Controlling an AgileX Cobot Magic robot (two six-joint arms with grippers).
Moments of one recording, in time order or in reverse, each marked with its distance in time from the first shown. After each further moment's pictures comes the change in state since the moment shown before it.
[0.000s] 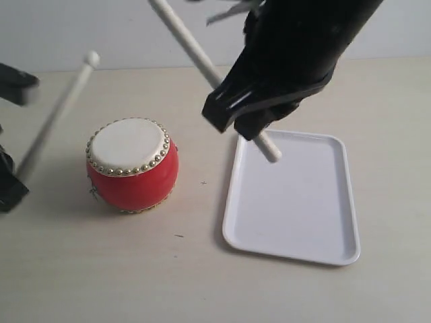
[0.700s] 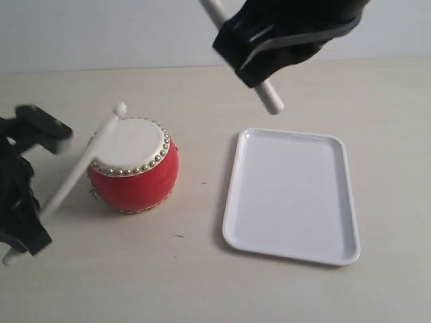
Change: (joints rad) left arm -0.078 0.130 0.086 0.042 -0.073 0.029; right arm 0.000 -0.105 -0.067 0.000 -0.004 -0.025
